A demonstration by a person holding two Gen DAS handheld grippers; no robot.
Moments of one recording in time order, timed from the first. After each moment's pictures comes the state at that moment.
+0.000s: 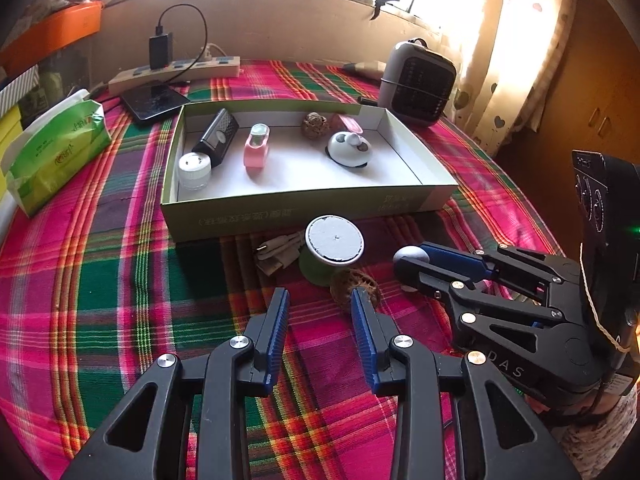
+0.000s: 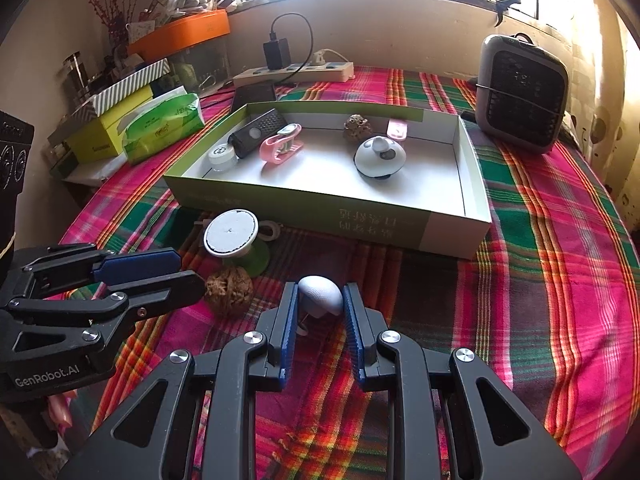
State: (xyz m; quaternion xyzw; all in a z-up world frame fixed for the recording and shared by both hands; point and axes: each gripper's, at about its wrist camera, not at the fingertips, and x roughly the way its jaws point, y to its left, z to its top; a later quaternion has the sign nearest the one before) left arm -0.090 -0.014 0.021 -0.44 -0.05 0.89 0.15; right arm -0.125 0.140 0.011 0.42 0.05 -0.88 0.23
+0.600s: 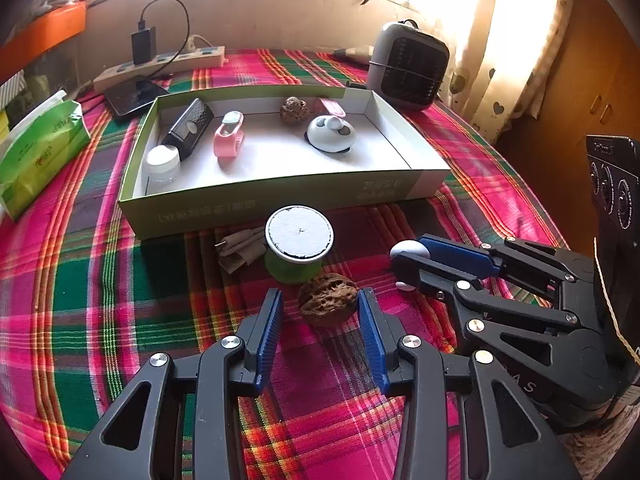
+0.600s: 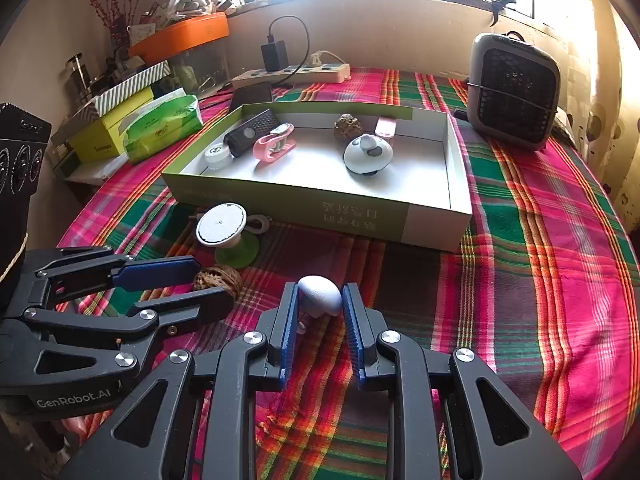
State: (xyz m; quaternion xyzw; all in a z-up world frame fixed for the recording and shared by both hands) left arm -0.096 0.009 0.013 -0.46 -0.04 0.88 0.15; right arm -0.123 0.152 0.011 0.41 0.05 -0.88 0.23
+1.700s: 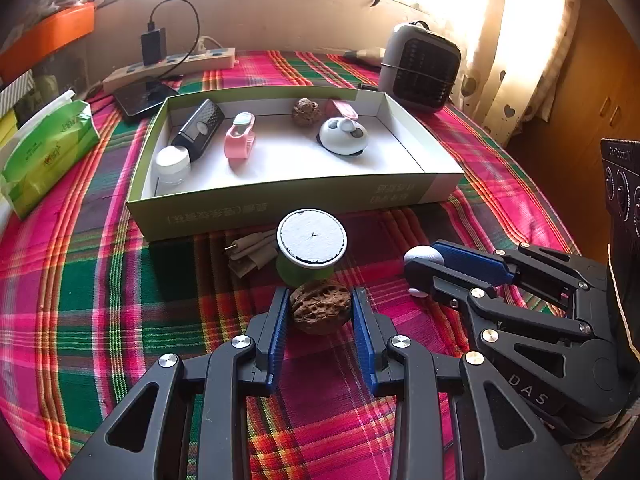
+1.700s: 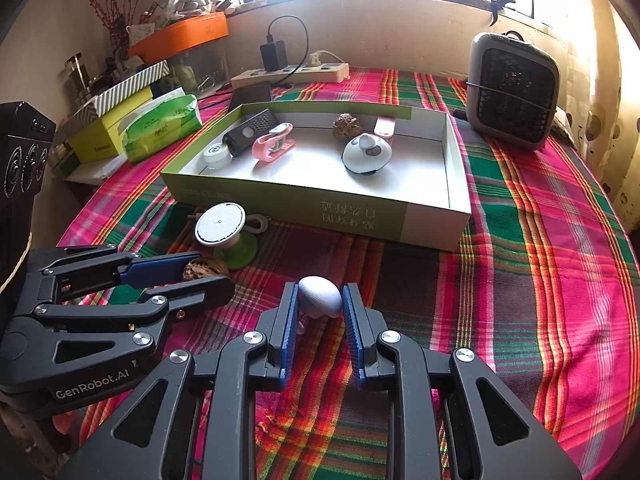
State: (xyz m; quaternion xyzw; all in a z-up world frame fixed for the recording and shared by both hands) left arm -0.098 0.009 0.011 -0.45 -0.03 0.88 0.13; right arm -0.123 0.152 0.012 0.41 0.05 -0.88 0.23
